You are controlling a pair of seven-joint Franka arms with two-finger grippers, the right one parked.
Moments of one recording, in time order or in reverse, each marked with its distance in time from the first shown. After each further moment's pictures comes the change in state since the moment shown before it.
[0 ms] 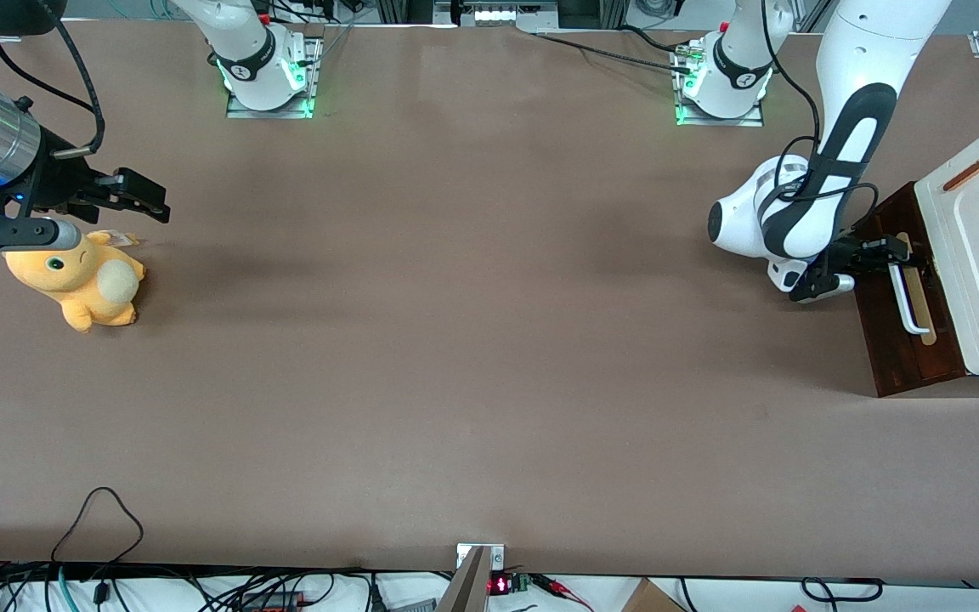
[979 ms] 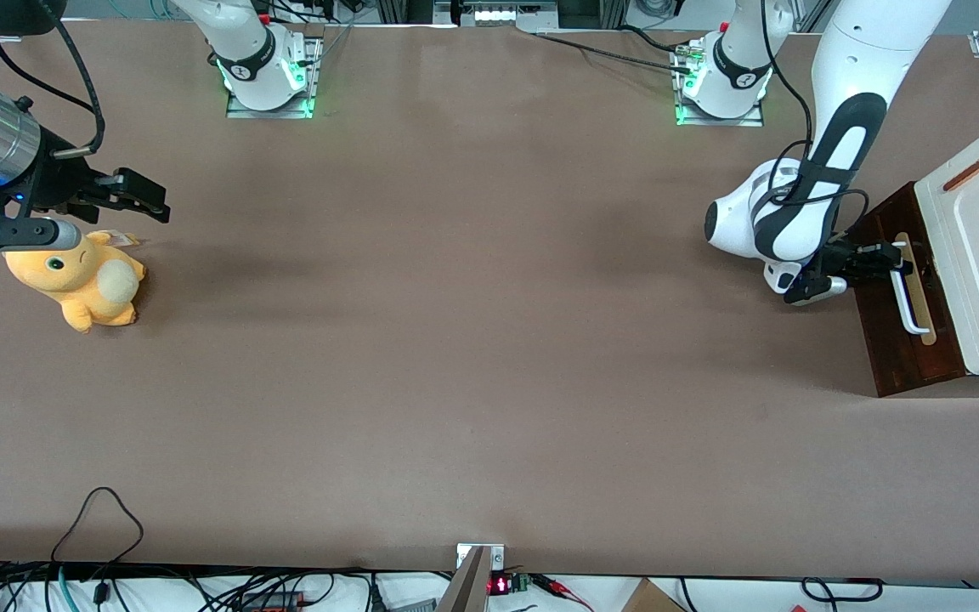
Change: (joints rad) arm -0.001 0.033 -0.001 0.000 0.057 0.002 -0.047
